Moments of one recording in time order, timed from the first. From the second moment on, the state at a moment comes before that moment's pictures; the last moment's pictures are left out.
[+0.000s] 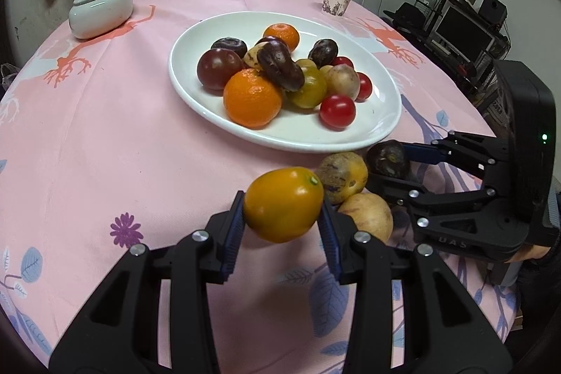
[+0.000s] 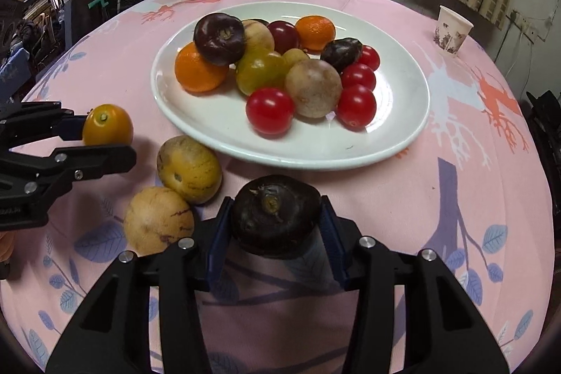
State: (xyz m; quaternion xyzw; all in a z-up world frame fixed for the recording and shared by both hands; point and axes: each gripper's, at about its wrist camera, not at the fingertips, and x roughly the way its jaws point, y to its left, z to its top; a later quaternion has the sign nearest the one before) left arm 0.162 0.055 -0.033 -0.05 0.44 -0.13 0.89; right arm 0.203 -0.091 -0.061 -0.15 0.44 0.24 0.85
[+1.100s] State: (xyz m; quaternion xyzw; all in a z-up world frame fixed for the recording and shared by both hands) left arm 0.229 0.028 0.062 -0.03 0.38 -0.09 0.92; right arm 0.252 -0.111 0.038 -0.07 0.35 0.27 0.89
